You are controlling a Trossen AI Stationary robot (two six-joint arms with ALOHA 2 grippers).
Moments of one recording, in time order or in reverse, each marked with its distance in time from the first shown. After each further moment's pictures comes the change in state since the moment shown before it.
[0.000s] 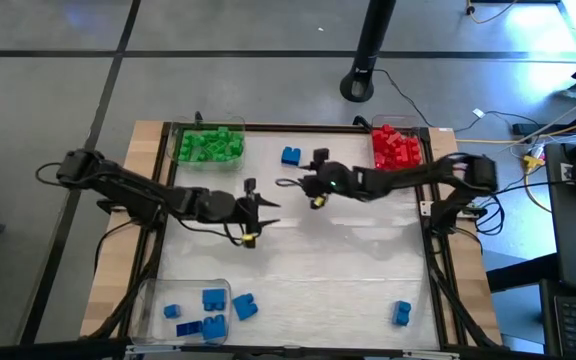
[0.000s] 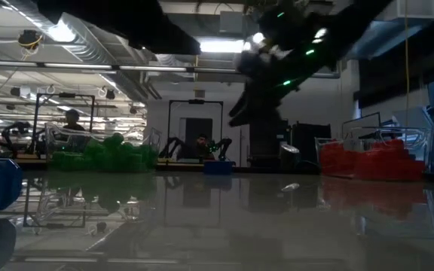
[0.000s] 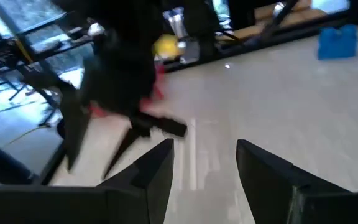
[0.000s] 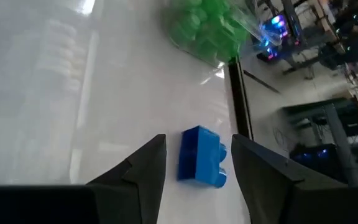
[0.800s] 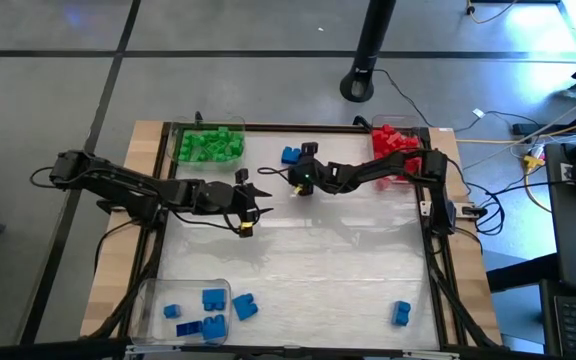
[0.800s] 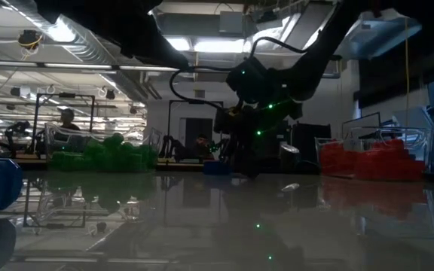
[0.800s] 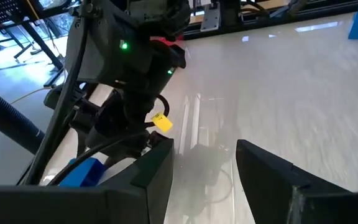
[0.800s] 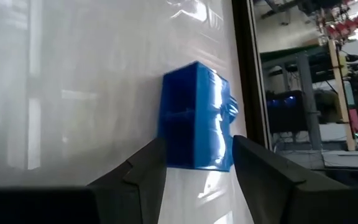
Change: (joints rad) left arm 0.069 -0.074 0.001 -0.183 -0.009 -0.099; right arm -0.108 0.367 0.161 0.091 0.184 -0.061
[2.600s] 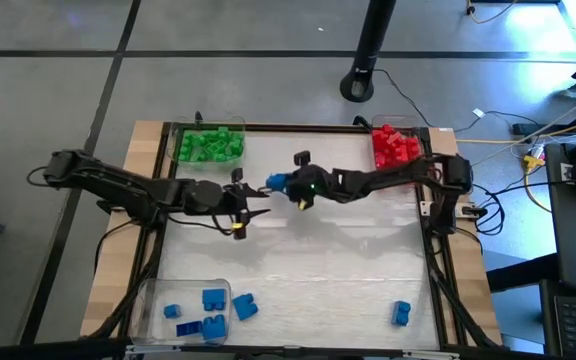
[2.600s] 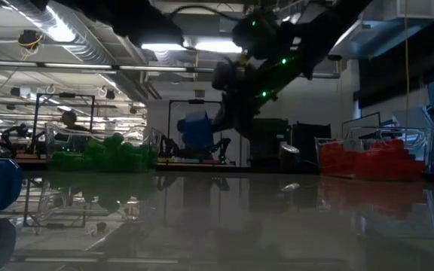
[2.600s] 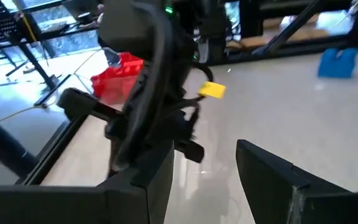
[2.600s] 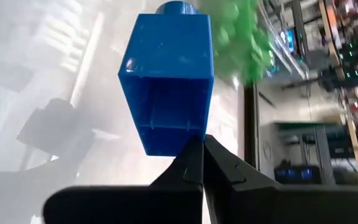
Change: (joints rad) left arm -0.048 -0.091 0.000 0.011 0.000 -0.016; right arm 0.139 -0.187 -0.003 -0.112 -0.151 -0.073
